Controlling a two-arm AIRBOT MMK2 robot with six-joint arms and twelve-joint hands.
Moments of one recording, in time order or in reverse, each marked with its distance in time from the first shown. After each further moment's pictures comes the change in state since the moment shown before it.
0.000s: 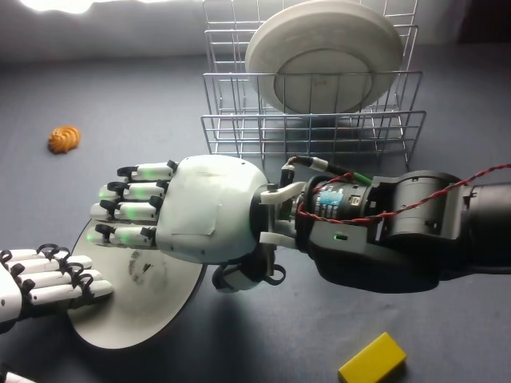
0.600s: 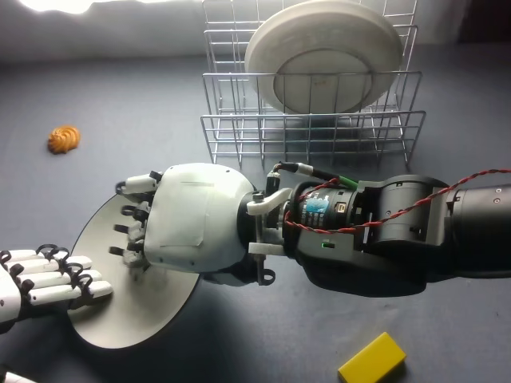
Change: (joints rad) left arm 0.011 -0.001 0.003 -0.015 -0.011 0.002; right arm 0.004 -0.041 0.034 -0.041 0.010 -0.006
